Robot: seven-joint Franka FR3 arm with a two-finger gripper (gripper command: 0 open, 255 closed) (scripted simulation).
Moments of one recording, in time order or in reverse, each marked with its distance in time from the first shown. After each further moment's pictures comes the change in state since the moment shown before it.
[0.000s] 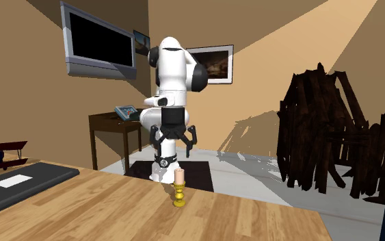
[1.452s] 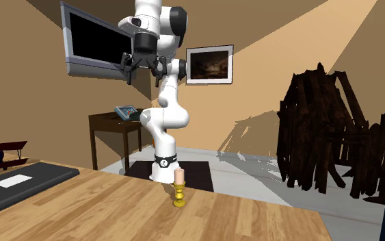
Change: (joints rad) arm -0.055 -0.282 -0.182 0.379 -0.172 -0.563 -0.276
